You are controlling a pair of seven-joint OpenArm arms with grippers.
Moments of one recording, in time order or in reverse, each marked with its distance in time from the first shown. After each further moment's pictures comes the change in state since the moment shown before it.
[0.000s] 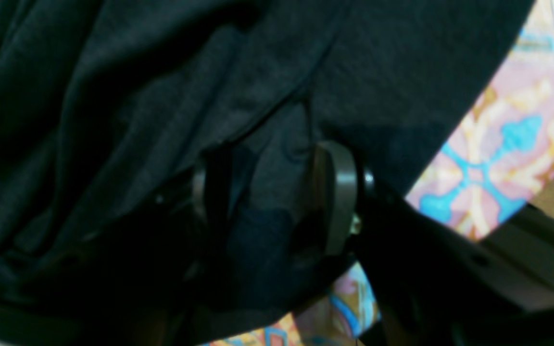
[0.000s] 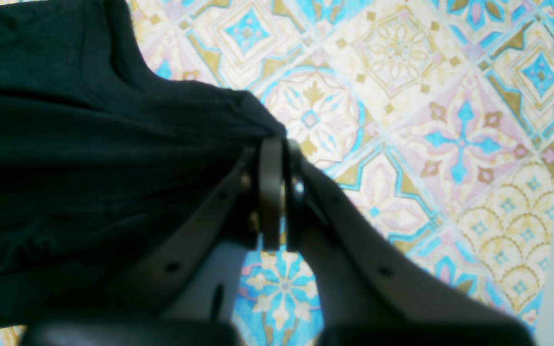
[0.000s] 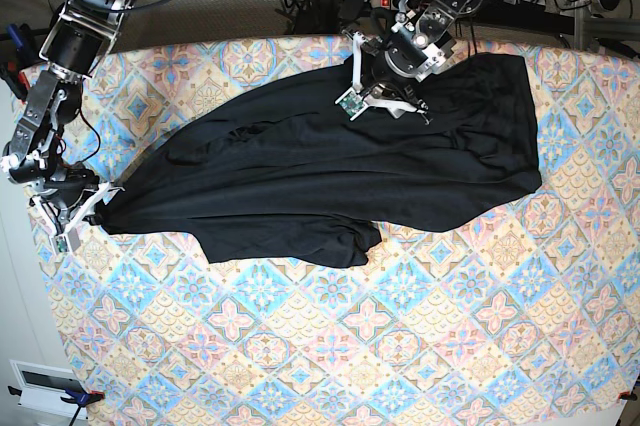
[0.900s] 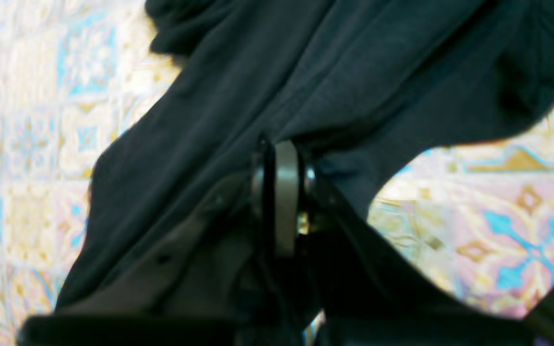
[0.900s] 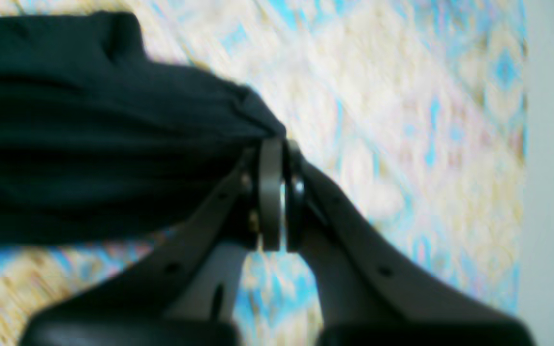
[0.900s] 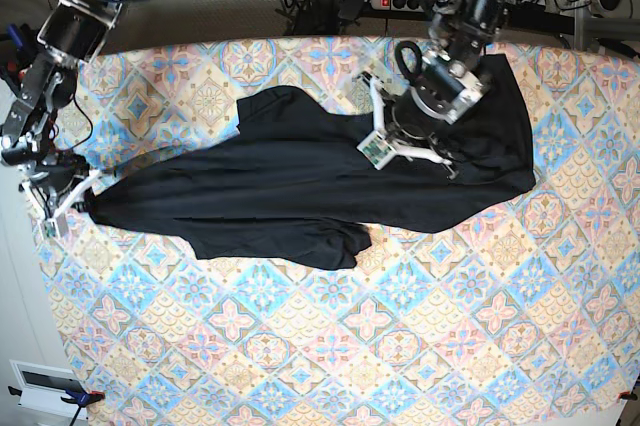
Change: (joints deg) left arm -5.6 -1.3 -13.7 10.2 -8.7 -9.7 -0.6; right arm -4.9 0.0 3.7 4.5 -0.3 0.3 -1.0
